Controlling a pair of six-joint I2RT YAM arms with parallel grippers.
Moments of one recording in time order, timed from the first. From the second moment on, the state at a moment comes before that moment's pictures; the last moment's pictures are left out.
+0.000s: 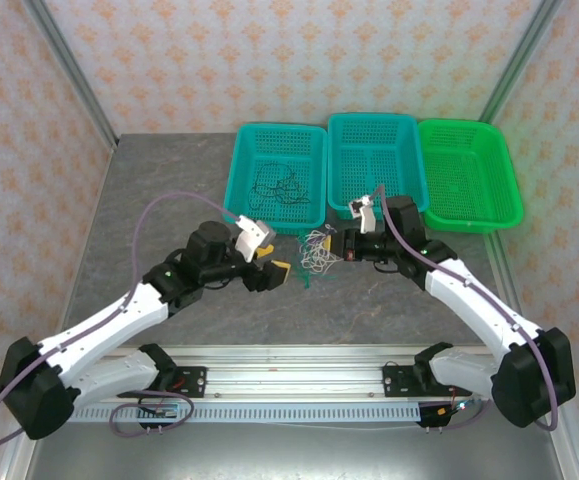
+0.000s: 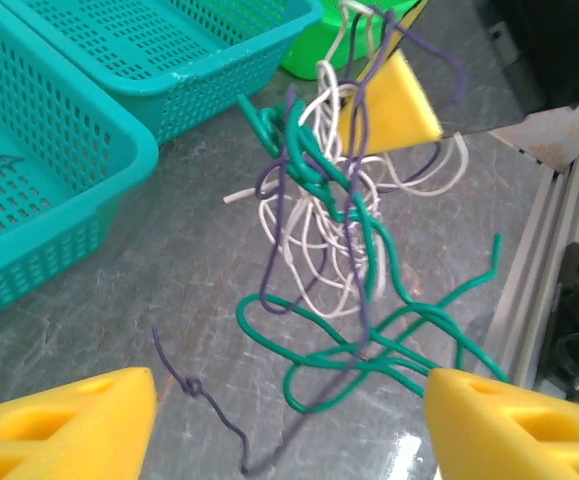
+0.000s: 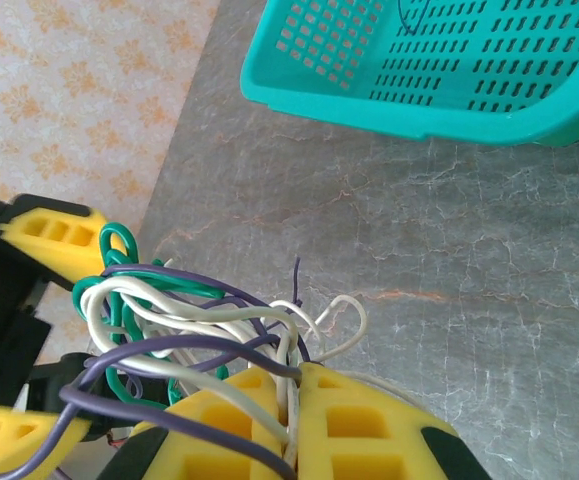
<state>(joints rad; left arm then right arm) -0.65 1.05 0.71 -0.16 0.34 -0.12 0.42 1.13 0.81 -0.31 -0.65 0.53</state>
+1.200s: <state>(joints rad) -0.67 0.98 0.66 -0.06 0.20 -0.26 0.34 1.09 0.74 -0.46 0.01 0.75</state>
